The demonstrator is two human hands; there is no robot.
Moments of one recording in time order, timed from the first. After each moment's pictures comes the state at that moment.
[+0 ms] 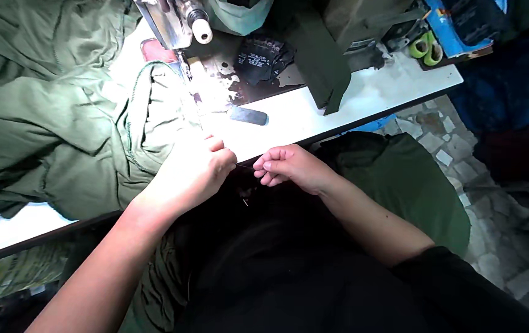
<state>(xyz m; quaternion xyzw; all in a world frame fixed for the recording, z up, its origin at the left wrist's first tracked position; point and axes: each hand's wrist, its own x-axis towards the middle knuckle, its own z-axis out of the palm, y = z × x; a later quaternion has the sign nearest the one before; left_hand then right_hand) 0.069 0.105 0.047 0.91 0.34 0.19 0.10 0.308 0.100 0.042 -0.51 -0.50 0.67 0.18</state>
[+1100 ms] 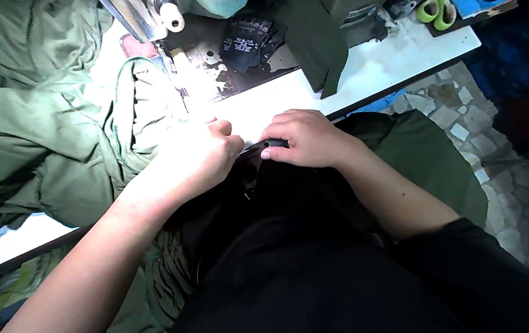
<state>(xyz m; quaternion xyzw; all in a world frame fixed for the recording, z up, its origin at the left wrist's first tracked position) 0.091 0.125 0.069 0.94 0.31 0.11 0.09 0.340 0.133 0.045 -0.36 -0.89 0.22 0.15</state>
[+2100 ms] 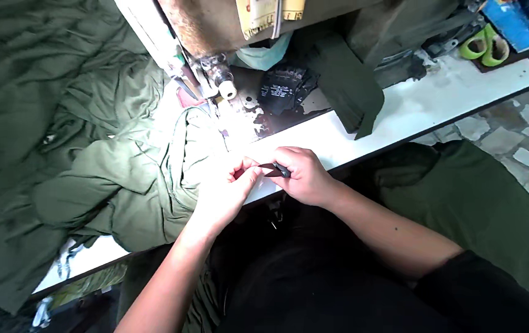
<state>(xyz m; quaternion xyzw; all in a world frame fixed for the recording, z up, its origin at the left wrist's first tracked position) 0.085 0.117 0.062 0.68 0.53 0.35 0.36 0.273 0.146 0.025 -0.33 -0.79 0.28 0.43</state>
